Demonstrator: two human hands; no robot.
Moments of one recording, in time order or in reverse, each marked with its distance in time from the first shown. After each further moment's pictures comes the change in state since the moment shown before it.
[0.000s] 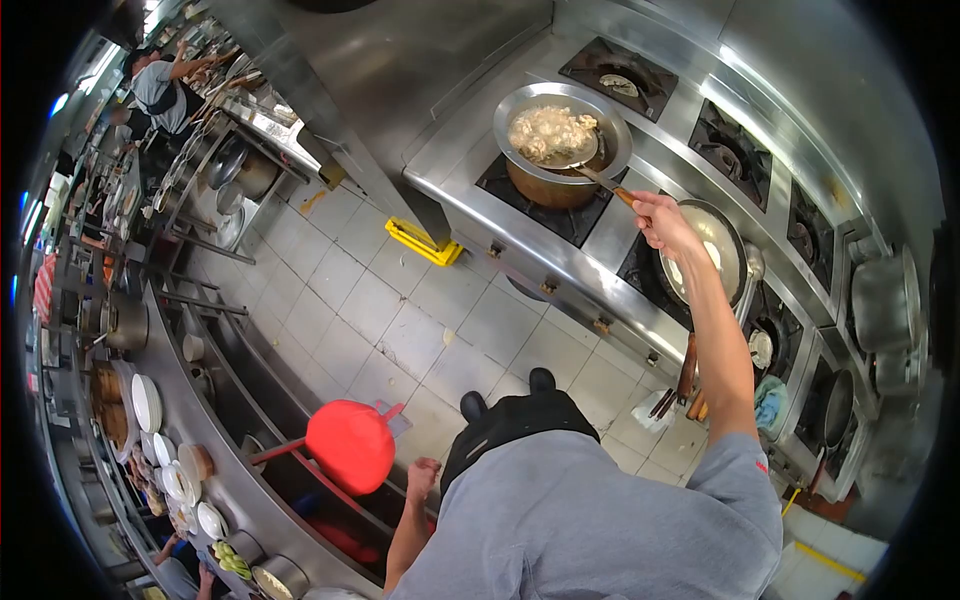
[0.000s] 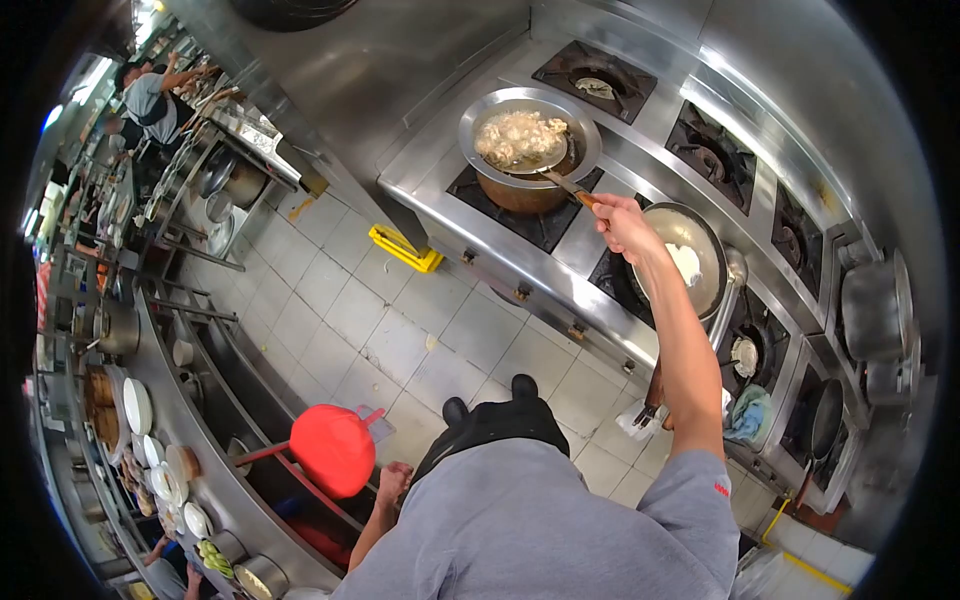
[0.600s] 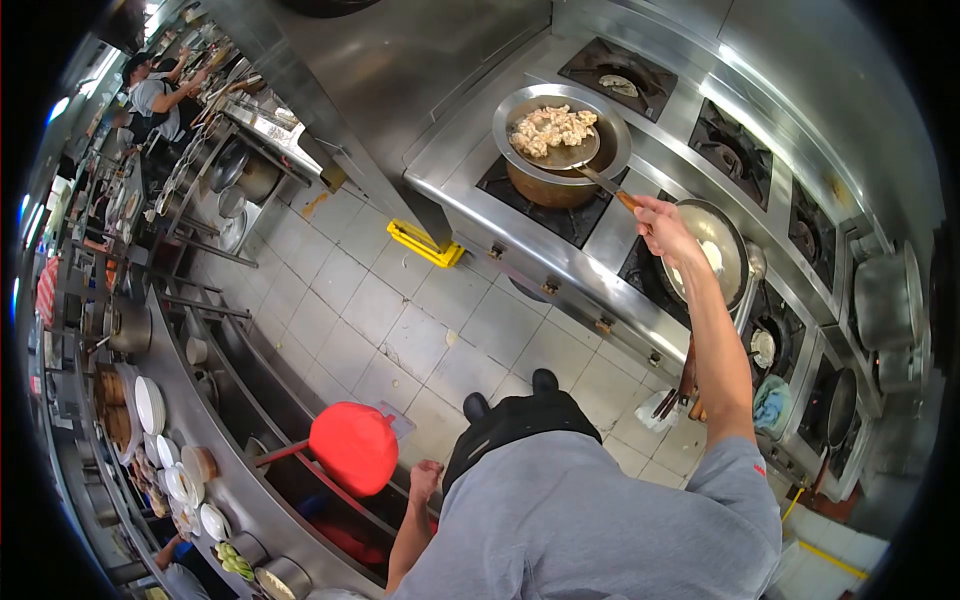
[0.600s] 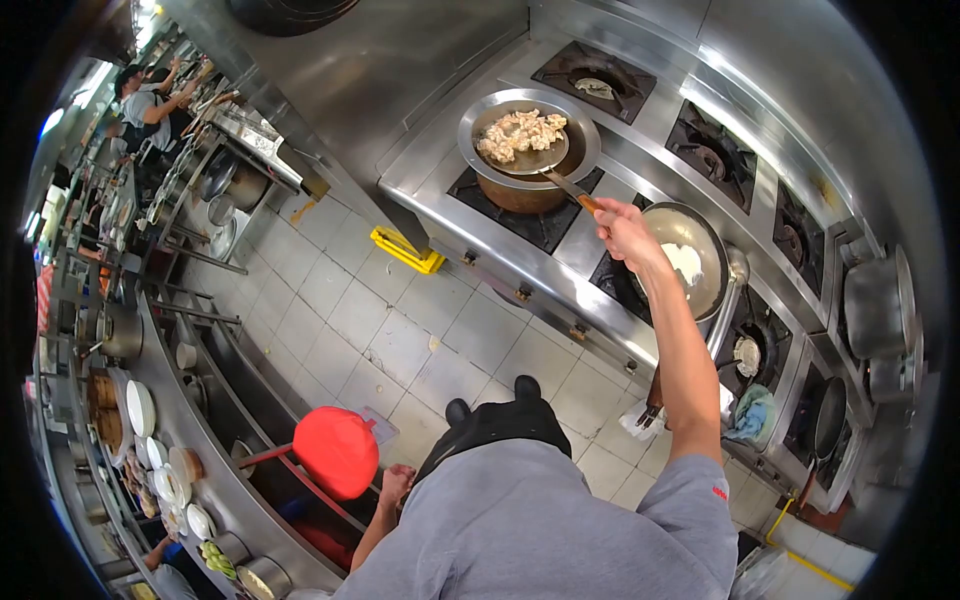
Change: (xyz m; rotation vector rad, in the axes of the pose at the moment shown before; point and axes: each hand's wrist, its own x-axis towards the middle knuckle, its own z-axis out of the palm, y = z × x) left_hand -0.005 0.002 0.002 0.009 0.043 -0.043; right_hand -0.008 0.010 -0.001 0.017 0.000 -0.040
